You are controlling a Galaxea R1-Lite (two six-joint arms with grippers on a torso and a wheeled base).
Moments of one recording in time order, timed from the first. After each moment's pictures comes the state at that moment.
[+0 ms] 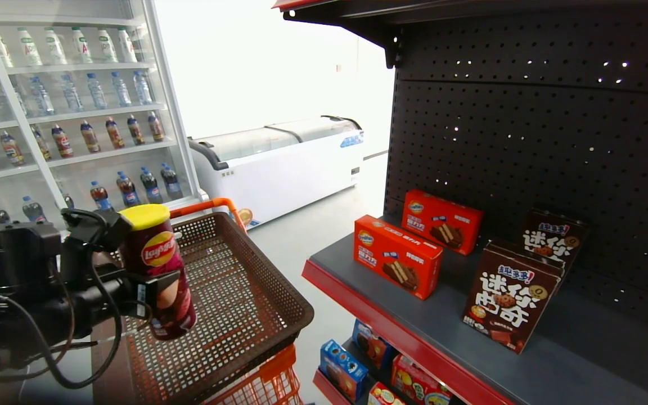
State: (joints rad) left arm -0.01 1.54 -0.48 -0.64 -0.14 0.10; right arm 0.00 0.00 0.00 0.00 0.04 0.00
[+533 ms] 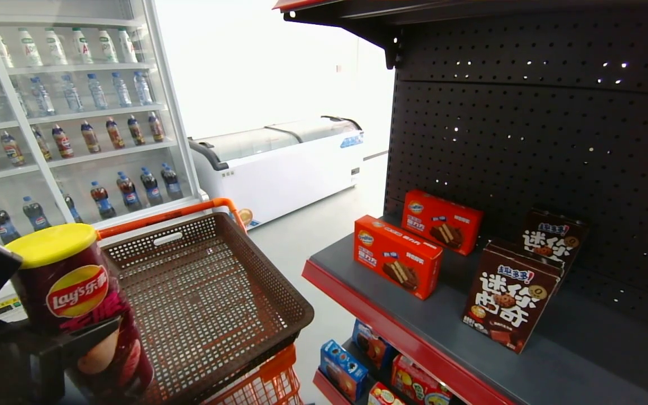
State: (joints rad) left arm -0.07 1.01 -0.46 -0.12 -0.15 0.06; right arm 0.00 0.00 0.00 0.00 0.04 0.00
